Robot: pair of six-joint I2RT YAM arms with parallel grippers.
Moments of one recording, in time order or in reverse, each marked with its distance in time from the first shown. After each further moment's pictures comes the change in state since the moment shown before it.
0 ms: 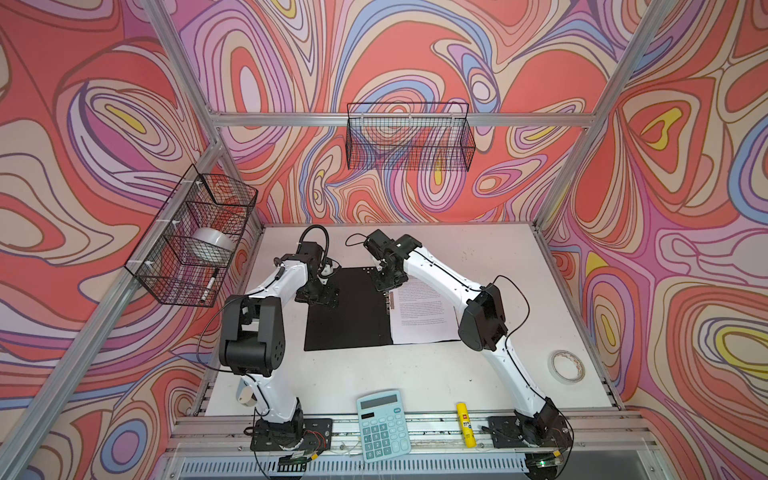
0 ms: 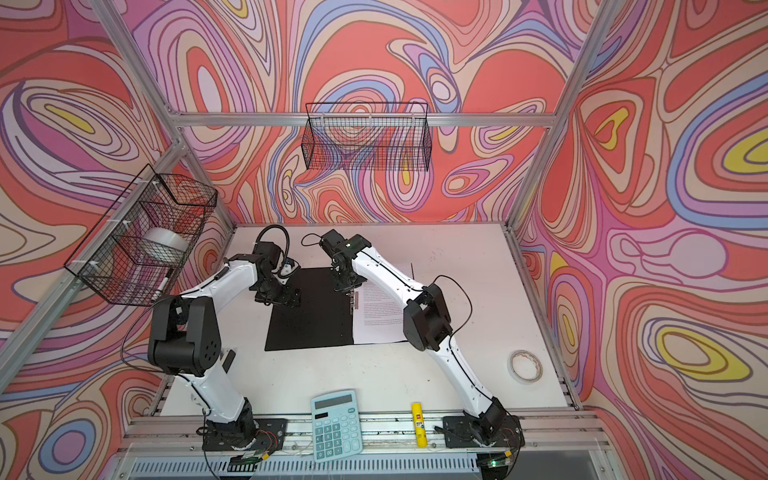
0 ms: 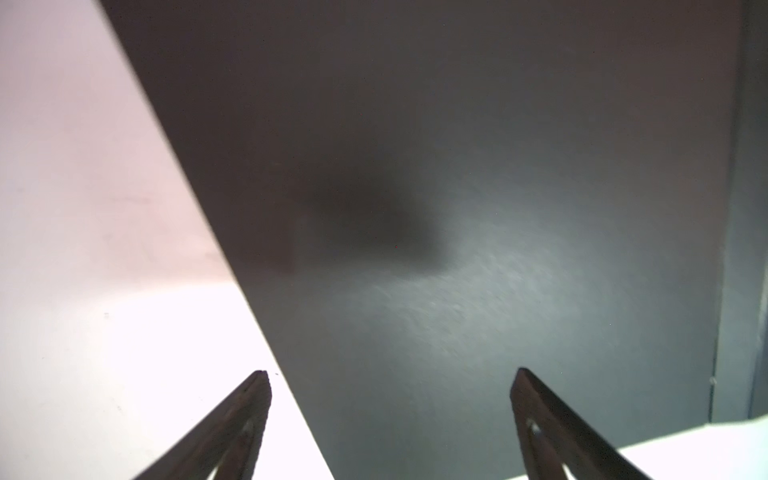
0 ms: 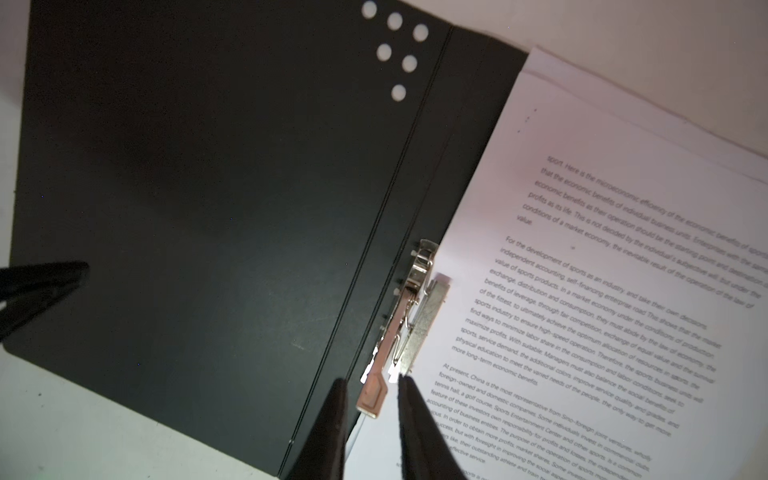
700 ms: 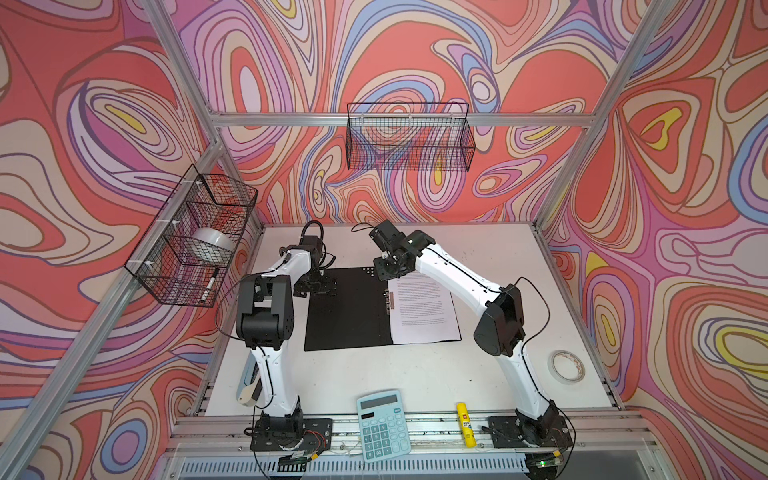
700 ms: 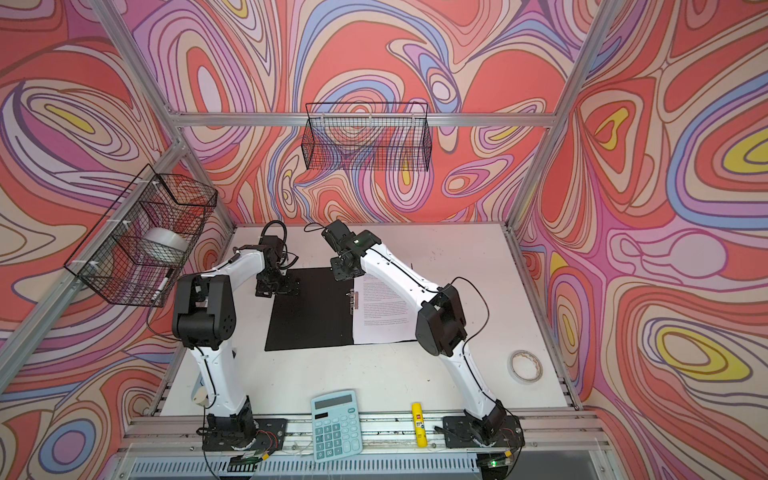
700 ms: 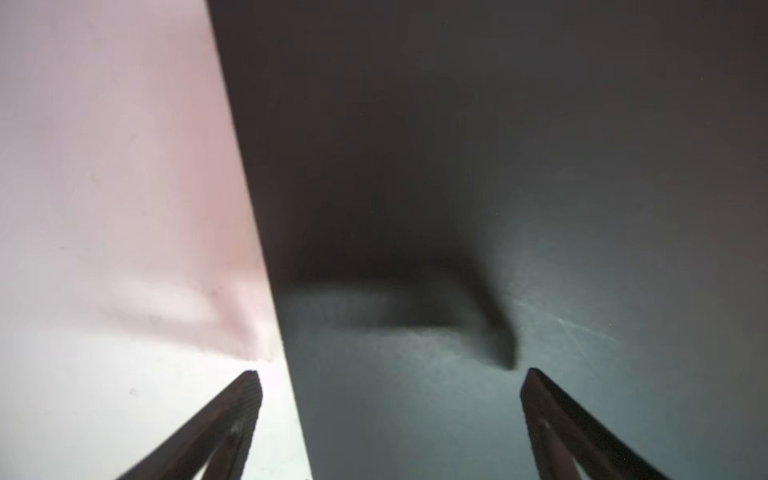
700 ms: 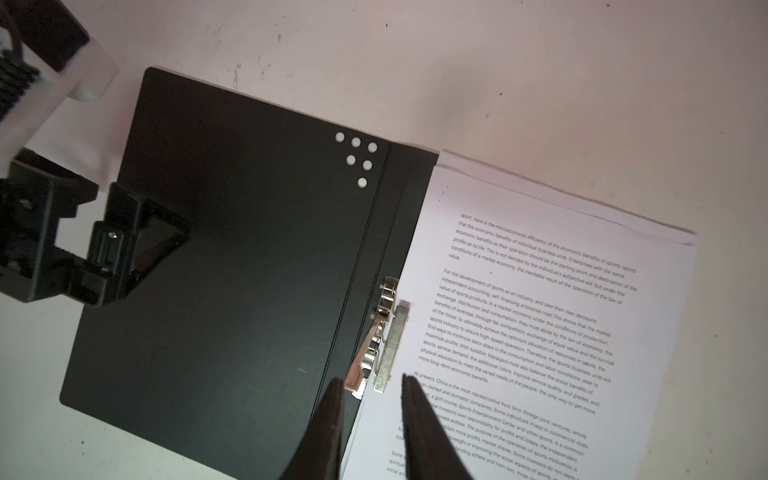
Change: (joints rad) left arm 0.031 0.229 0.195 -0.013 -0.073 -0.182; right arm -0.002 -0.172 -0.143 0.144 0.089 0.056
